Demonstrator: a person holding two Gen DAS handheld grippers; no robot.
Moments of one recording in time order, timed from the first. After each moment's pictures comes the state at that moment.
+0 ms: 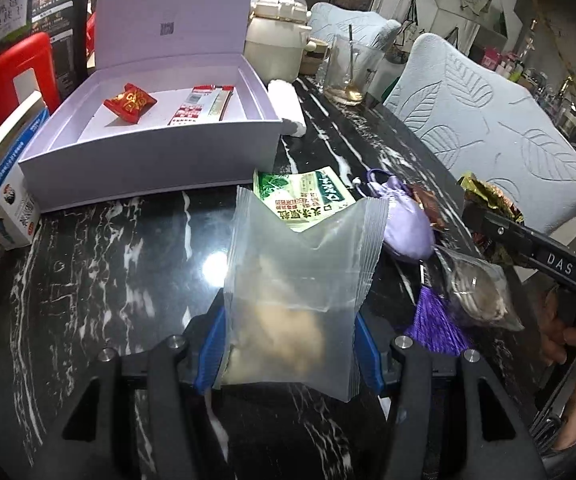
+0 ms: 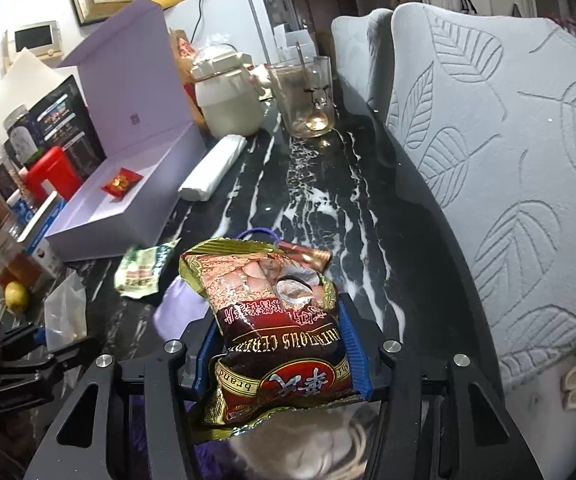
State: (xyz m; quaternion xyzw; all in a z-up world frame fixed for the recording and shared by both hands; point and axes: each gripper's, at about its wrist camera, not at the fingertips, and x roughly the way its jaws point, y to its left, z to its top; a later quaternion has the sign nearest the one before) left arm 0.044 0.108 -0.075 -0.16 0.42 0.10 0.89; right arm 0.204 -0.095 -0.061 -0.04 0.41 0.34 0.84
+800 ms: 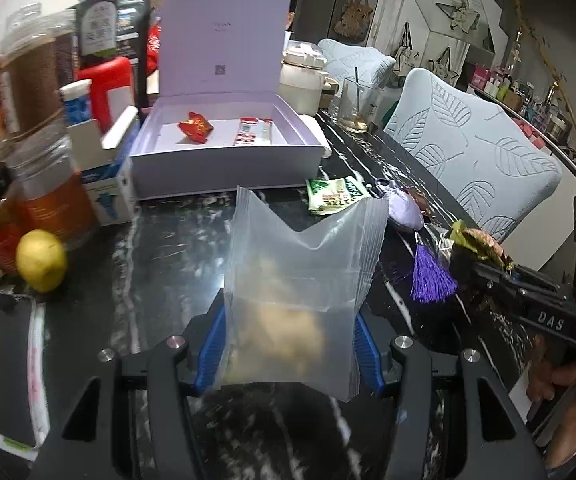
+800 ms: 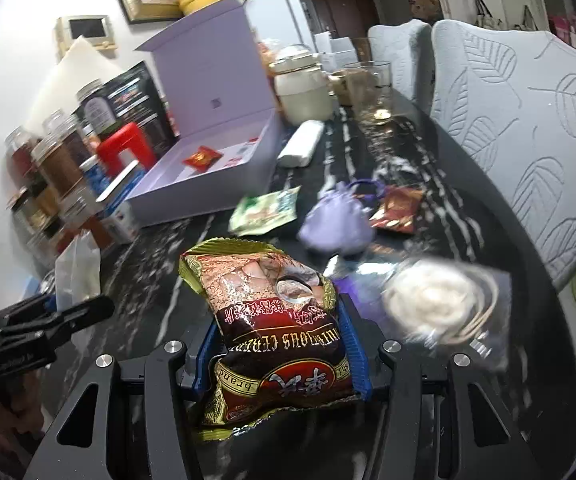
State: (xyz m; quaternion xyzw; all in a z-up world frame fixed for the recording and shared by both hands) left arm -0.072 0.128 -0.035 -0.14 0.37 0.12 0.91; right arm 0.079 -0.076 -0.046 -0.02 0.40 0.39 0.83
